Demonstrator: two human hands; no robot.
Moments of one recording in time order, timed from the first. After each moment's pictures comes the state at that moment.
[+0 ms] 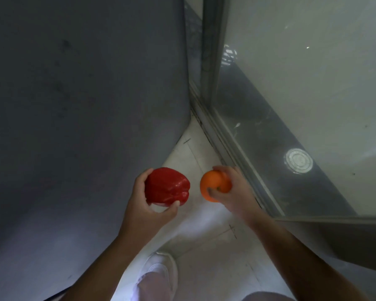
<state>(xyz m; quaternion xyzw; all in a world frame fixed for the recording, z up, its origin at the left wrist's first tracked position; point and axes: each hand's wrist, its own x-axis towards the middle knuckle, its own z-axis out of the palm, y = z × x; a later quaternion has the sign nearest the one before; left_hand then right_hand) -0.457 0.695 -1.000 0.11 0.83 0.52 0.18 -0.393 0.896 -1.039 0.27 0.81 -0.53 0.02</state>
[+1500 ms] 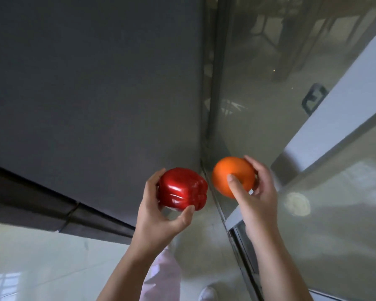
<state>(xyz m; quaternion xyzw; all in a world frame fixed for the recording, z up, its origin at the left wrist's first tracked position) -0.279 0.661 -0.342 0.14 0.78 0.60 0.06 -0.242 0.831 -0.350 0.24 0.67 -0.64 -0.28</state>
